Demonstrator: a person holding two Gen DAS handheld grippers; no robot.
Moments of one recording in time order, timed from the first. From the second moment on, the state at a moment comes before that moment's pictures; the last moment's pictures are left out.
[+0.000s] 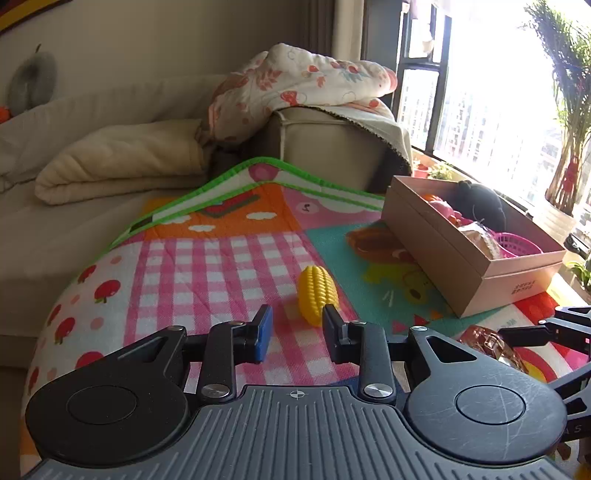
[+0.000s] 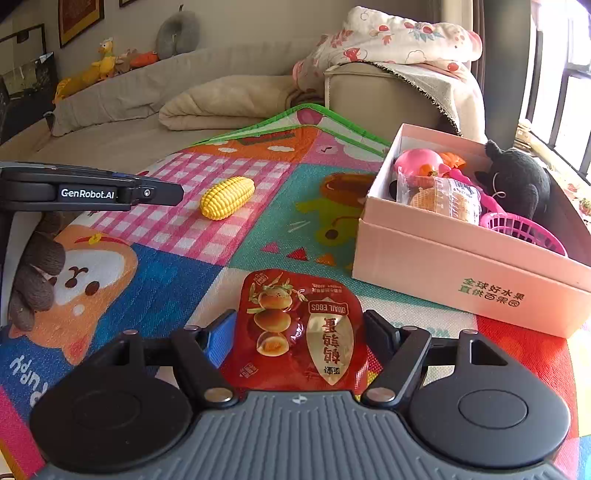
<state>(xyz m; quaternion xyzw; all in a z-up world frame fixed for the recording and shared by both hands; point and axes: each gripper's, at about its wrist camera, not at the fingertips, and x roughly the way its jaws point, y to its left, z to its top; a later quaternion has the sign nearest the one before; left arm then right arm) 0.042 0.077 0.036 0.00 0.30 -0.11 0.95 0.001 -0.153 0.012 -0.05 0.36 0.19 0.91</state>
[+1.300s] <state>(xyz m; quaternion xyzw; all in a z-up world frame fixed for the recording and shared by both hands) -0.043 0.009 0.019 -0.01 0.38 -0.23 0.89 -0.079 -0.214 0.026 -0.04 0.33 0.13 0.94</state>
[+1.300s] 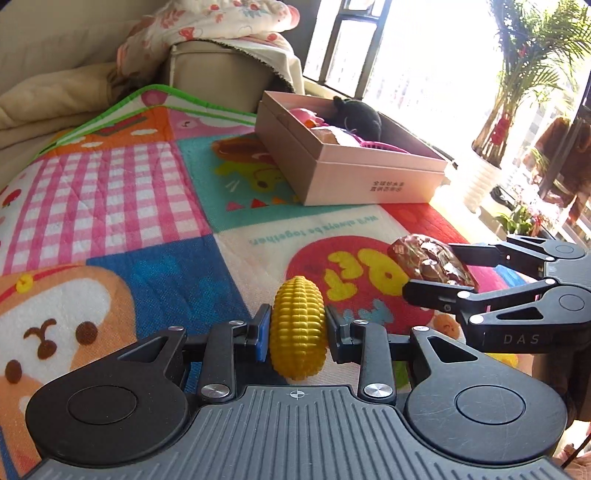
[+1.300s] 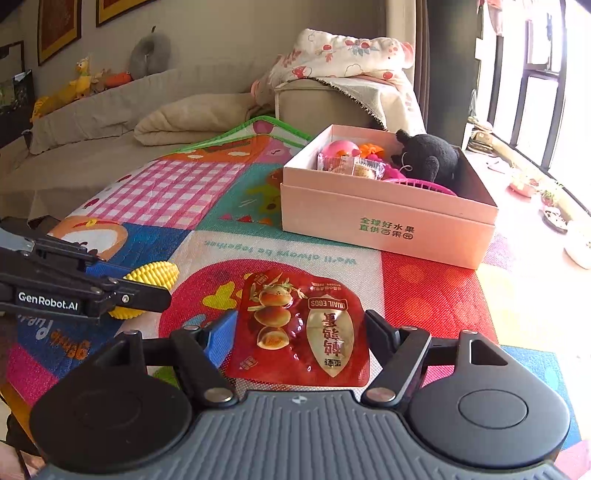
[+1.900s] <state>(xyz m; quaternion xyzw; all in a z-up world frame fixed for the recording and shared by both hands) 0.094 -0.093 0.117 -0.08 0.22 -0.25 0.94 -0.116 -0.254 0.085 -0.03 0.25 0.07 0.97</state>
